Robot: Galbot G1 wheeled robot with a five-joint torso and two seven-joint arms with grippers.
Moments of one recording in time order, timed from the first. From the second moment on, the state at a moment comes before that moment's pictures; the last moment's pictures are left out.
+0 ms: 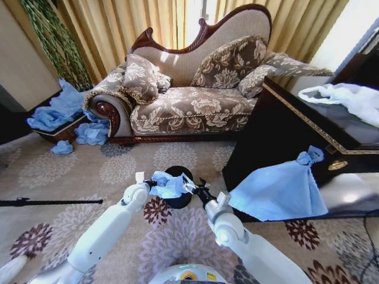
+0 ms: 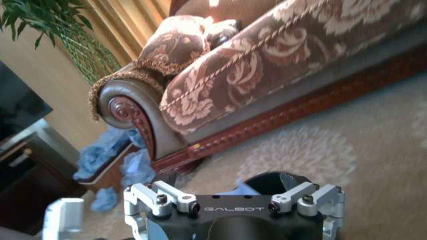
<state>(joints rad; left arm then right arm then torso) 0.87 -0.97 -0.08 -1.72 -1.06 0.59 -0.65 -0.90 1.04 -0.27 2.07 1.07 -0.09 0.56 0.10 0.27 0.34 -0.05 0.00</state>
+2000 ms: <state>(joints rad) 0.85 -0.98 -0.08 -1.70 -1.05 0.59 -0.63 -0.75 1.27 -0.38 1.81 1.29 -0.11 0.59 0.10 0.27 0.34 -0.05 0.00</state>
